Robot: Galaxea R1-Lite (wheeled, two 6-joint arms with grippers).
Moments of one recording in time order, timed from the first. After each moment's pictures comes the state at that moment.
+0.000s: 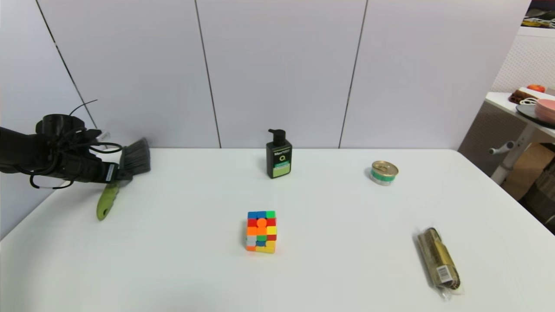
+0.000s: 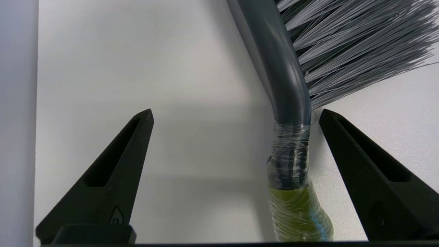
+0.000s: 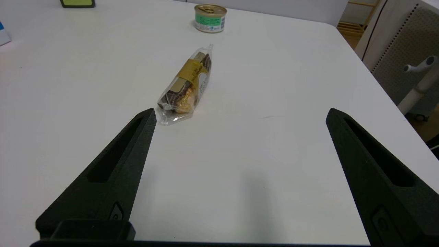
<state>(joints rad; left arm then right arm) 0.30 2.16 -1.48 0.10 -0.12 0.31 0.00 0.00 0.00 0.01 0.05 -0.12</state>
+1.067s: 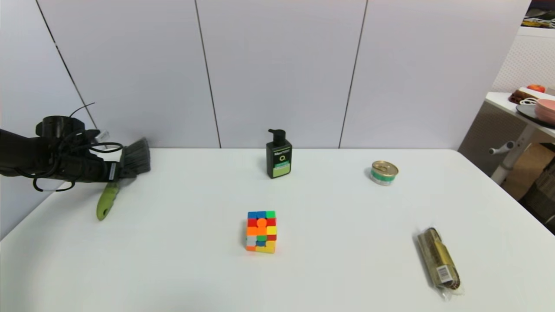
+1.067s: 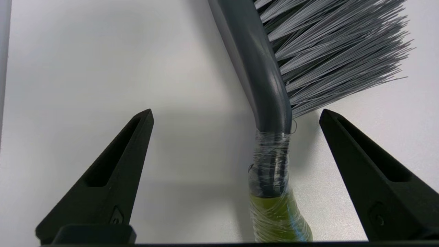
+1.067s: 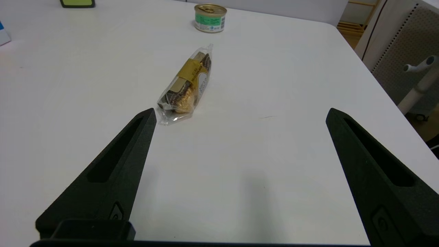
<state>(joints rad) 0.30 2.16 -1.45 0.05 -0.18 0.24 0.00 0.00 0.00 0.01 0.05 -0.12</state>
